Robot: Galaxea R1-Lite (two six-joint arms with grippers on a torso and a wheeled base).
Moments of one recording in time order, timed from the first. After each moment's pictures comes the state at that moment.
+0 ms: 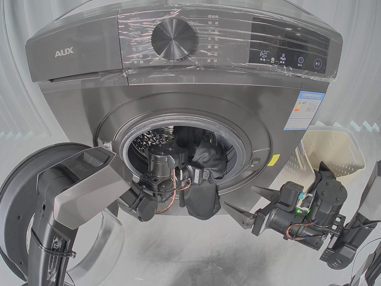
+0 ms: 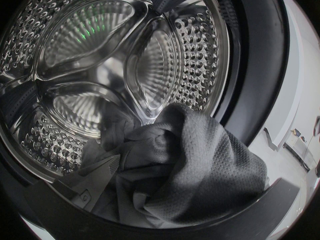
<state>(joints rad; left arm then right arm) -0.55 2.45 -1.27 -1.04 -0.02 -0.01 0.71 1.91 -0.25 -1.55 -0.01 0.21</state>
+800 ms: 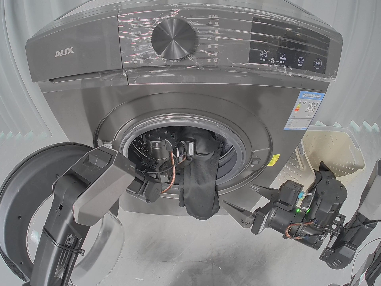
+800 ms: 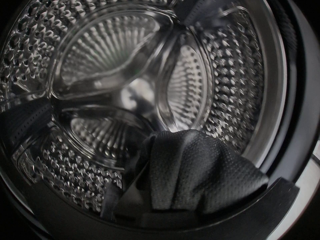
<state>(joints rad) -0.49 2.60 -1.62 -1.06 0.14 0.01 0.71 1.91 -0.26 -1.55 -0.01 0.21</state>
